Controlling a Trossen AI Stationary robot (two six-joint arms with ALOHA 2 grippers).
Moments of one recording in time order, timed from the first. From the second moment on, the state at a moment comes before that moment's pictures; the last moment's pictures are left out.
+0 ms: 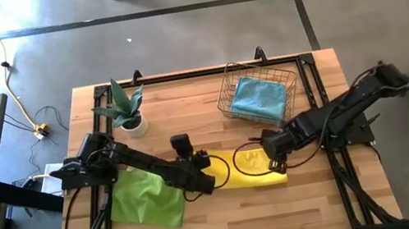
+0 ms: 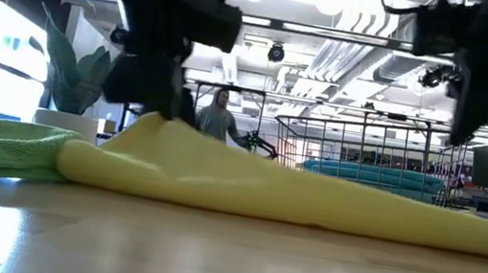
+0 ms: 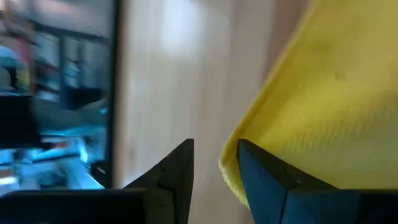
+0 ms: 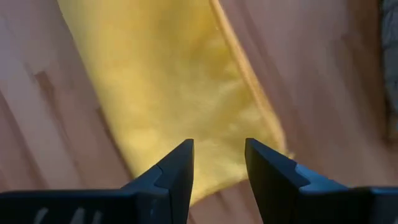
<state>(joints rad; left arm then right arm) -0.24 2.00 1.41 -1.14 -0.86 -0.49 0.33 1.32 0.90 -0.85 0.12 0.74</state>
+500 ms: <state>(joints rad) -0.27 2.01 1.40 -1.13 -0.60 -0.44 0.51 1.31 0.78 -0.74 0.24 1.10</state>
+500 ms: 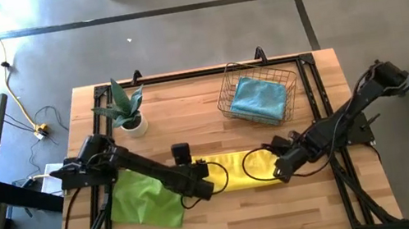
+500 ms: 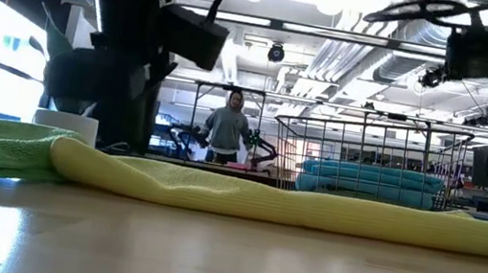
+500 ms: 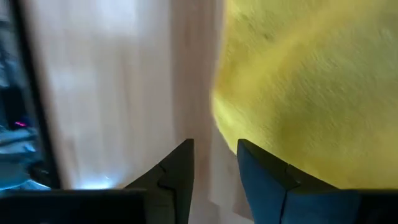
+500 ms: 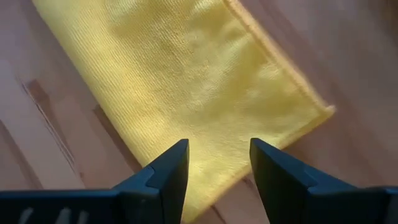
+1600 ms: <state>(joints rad) -0.37 2.01 1.25 -0.68 -0.29 -0.39 0.60 1.31 0.47 -0.31 0.21 1.71</state>
